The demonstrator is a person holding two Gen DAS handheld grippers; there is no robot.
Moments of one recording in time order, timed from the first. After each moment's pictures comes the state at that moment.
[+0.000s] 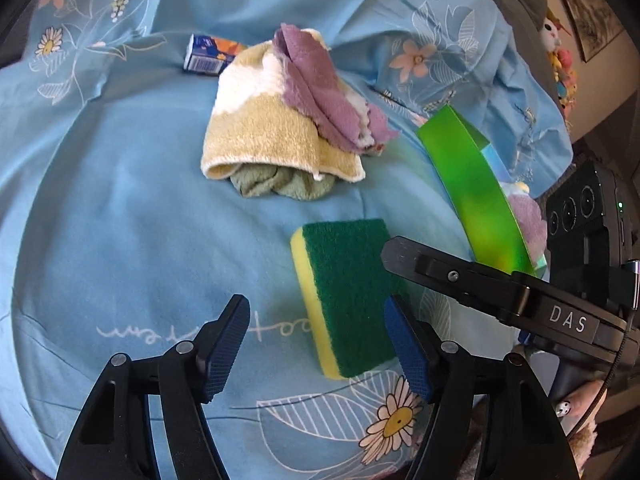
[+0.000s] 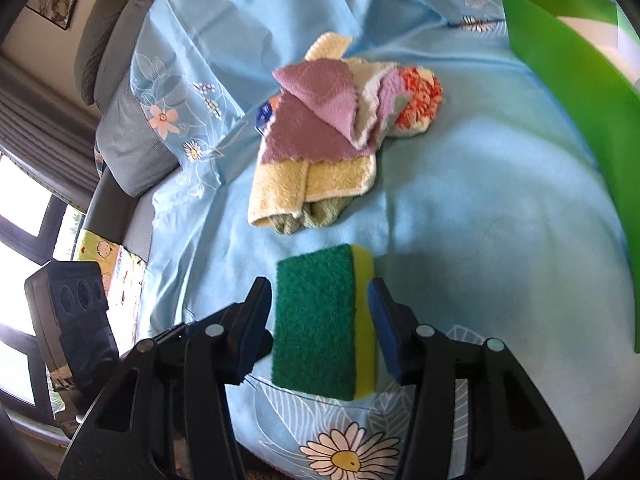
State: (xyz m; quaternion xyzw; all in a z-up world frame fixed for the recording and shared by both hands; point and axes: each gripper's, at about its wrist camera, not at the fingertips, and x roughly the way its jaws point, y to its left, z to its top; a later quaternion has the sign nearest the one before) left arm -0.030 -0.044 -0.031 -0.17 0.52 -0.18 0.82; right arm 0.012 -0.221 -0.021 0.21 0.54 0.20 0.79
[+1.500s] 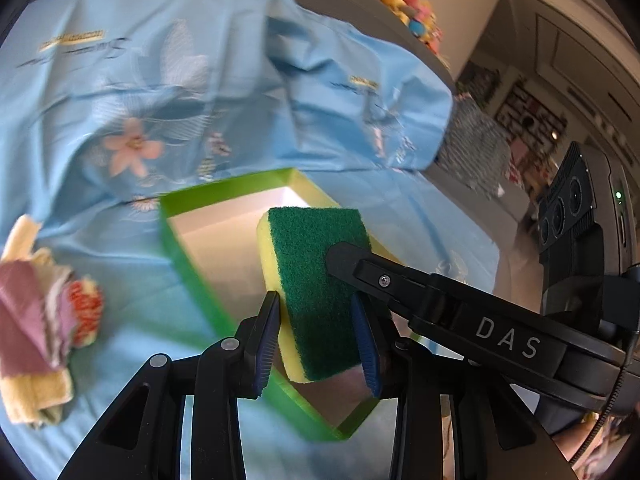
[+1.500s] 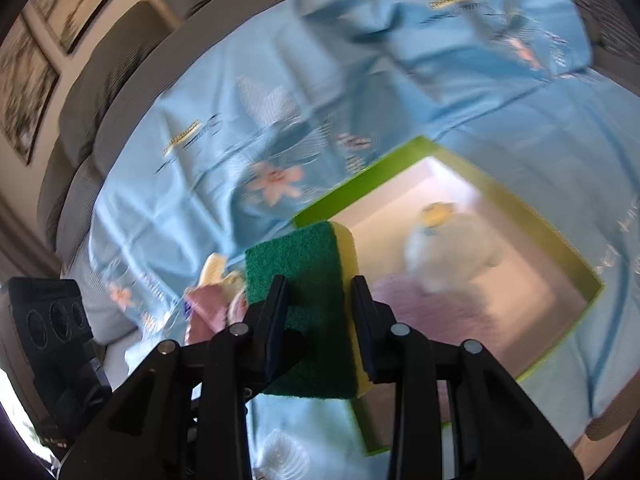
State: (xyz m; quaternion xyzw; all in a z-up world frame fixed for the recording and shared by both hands) left arm 0.026 -0.299 0.073 -0.03 0.40 -0.37 0.84; right arm -0.005 -0.432 0.077 0.29 0.36 0.00 0.89
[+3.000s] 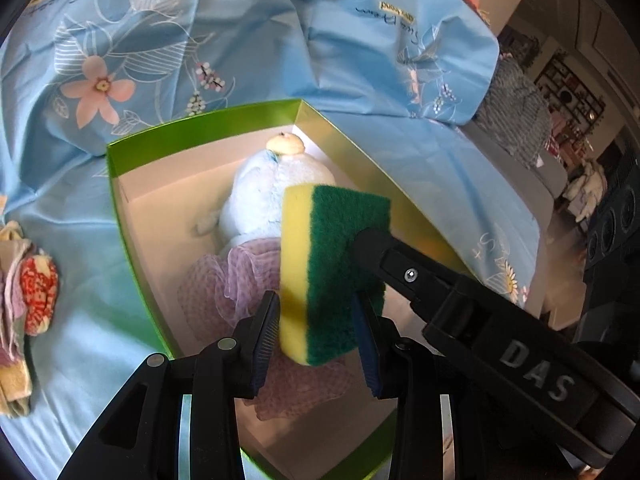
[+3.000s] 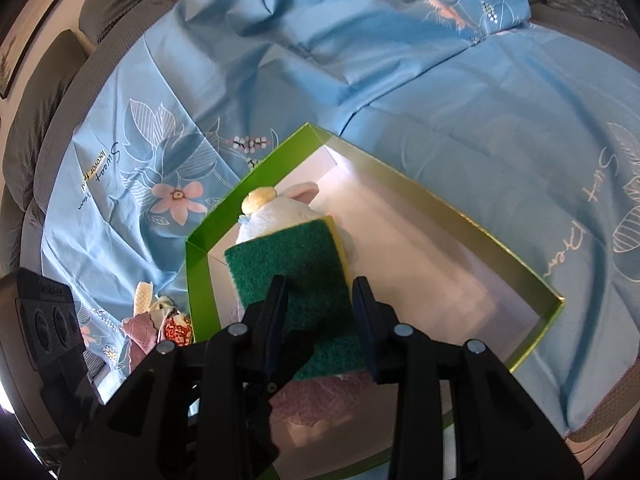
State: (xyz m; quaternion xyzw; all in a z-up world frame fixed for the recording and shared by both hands) left arm 0.050 -0.352 0.031 0.00 0.49 -0.31 0.81; right arm 0.006 -0.482 0.031 0.32 0.38 -0.08 0.86
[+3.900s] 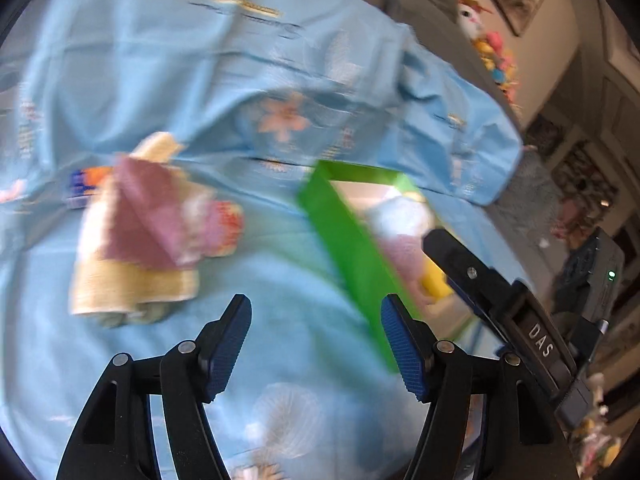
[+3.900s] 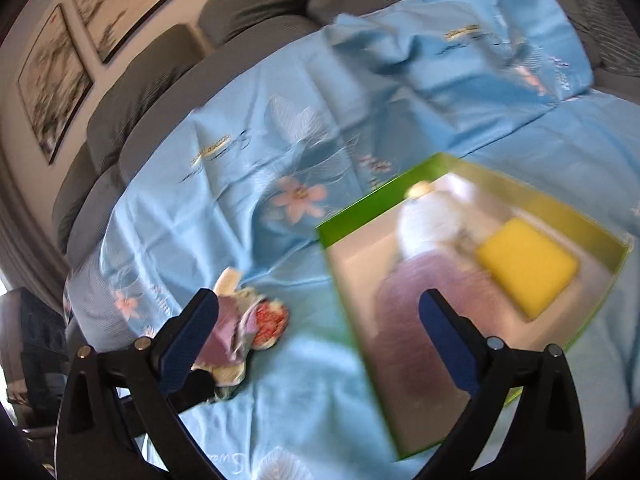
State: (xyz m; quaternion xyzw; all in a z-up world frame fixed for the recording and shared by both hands) left arm -0.011 -0.149 0.061 -0.11 0.42 -0.22 0.87; right arm -0.026 -0.359 0.051 0.25 0.27 0.02 0.93
